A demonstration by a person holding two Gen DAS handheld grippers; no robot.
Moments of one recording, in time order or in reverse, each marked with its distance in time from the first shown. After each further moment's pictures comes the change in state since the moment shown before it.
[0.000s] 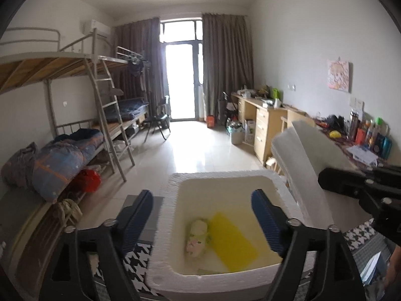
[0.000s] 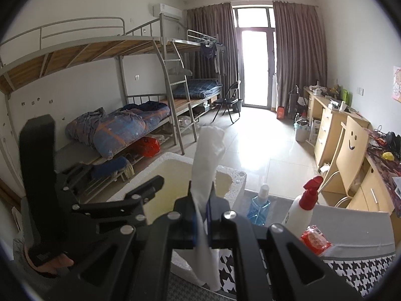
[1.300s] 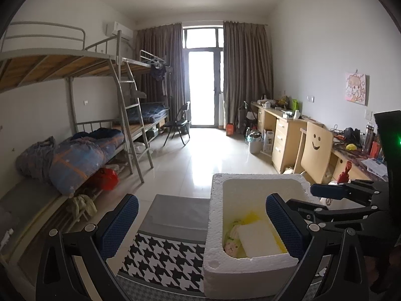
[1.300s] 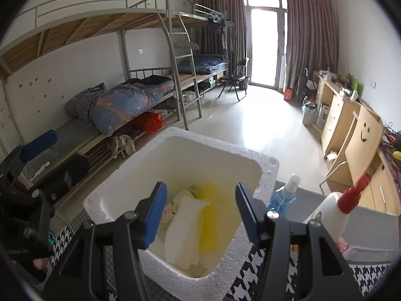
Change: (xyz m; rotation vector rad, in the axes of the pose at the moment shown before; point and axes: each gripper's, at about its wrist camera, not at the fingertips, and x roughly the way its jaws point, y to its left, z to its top) left arm -0.016 0.030 -0.013 -0.050 -0.038 0.092; right arm 0.061 0.004 -0.007 -0.034 0.154 0.020
